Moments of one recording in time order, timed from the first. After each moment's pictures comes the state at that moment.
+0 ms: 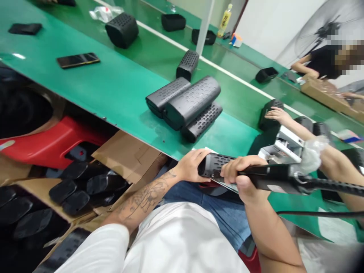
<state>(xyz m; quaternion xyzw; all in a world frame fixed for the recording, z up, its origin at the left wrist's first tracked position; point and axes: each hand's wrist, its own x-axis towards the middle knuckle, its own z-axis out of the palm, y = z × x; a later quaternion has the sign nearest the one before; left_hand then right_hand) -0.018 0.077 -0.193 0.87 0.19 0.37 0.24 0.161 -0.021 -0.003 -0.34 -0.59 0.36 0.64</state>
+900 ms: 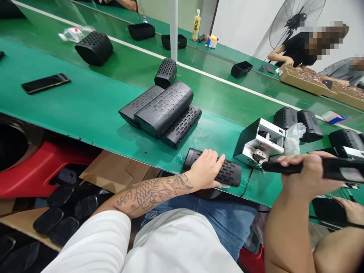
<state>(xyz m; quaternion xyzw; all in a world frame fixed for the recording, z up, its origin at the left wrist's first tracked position) 0.079 0.067 -0.076 0.98 0.16 0.09 0.04 0.325 -0.043 0.005 -0.54 -0.31 -0.09 0.77</state>
